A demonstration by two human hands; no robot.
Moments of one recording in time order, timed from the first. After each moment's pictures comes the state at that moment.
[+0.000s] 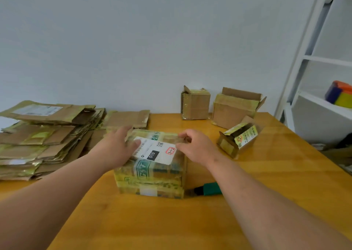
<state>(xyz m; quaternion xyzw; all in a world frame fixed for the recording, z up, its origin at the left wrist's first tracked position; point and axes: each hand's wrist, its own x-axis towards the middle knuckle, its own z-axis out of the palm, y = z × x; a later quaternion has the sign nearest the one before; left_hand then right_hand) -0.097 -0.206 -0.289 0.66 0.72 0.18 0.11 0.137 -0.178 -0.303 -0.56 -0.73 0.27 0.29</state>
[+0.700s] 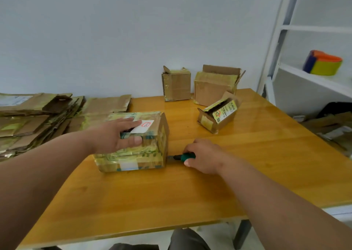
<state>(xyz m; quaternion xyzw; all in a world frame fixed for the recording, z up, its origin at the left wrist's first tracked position) -0.064 -0.199 -0.289 0.79 0.60 -0.02 0.13 0.217 -0.216 -0.358 -0.60 -0.79 0.16 0.02</state>
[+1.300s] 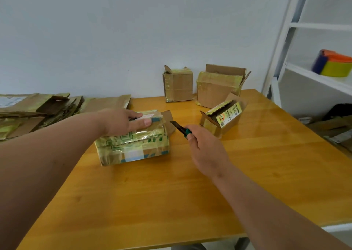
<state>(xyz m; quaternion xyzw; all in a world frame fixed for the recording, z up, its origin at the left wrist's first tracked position) -0.035 -0.157 -0.265 0.74 0.66 -0.05 0.11 0.206 -0.206 -0.366 -0.56 -0.74 0.12 0.36</state>
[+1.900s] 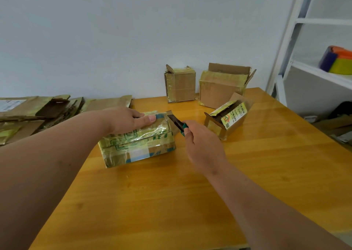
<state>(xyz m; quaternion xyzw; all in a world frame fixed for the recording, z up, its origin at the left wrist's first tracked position) -0.029 -0.145 -0.258 0.73 0.67 -0.05 0.12 0.184 -0.198 -0.347 -0.57 -0.73 0.09 0.36</state>
